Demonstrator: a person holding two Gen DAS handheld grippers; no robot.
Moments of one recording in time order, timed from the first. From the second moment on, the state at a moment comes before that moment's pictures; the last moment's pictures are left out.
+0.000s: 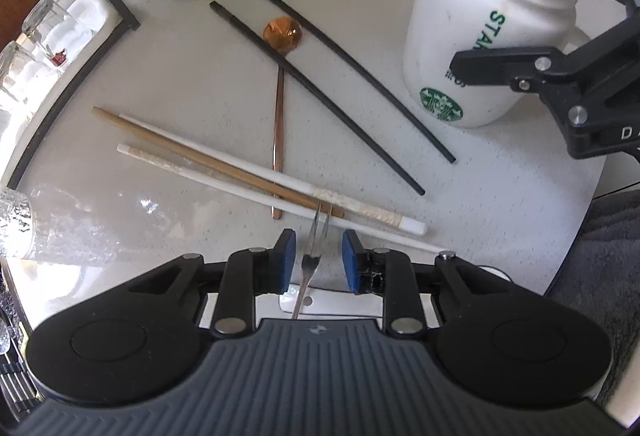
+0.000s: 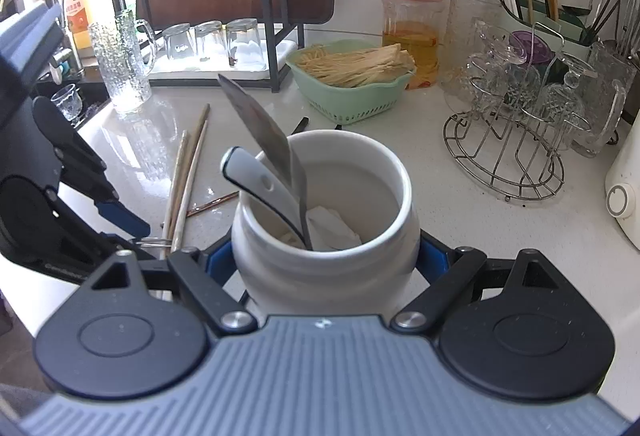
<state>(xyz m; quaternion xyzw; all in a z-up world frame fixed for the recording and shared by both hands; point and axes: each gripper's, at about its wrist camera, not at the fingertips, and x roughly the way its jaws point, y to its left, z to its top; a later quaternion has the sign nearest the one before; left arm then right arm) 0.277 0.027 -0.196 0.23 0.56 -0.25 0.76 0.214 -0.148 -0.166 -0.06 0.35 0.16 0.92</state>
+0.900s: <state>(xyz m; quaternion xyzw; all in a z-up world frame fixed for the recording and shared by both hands) 0.259 0.051 -0.117 0.01 0.51 -0.12 0.85 0.223 -0.144 -0.161 -0.07 0.38 0.18 0.91</state>
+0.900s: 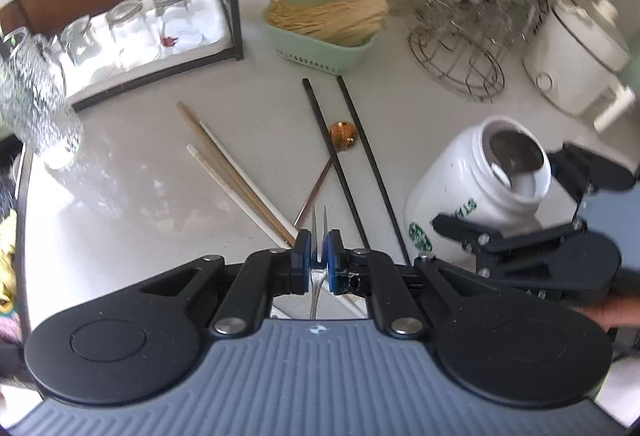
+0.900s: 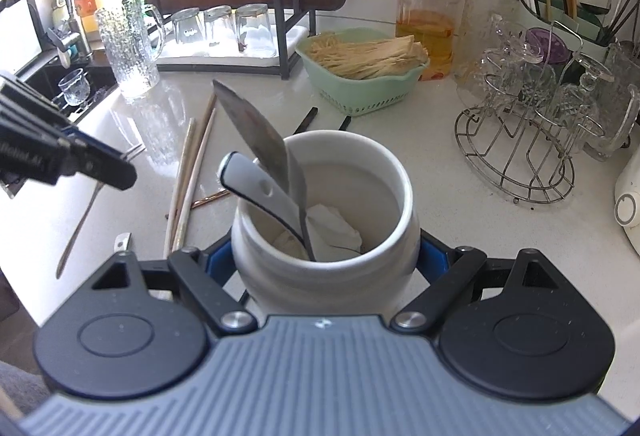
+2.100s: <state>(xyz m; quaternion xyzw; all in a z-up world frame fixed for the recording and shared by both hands) 0.311 -0.019 0.003 -0.03 0.35 -0.20 0.91 0.217 -0.138 -0.163 -0.06 0.36 0.18 0.91</state>
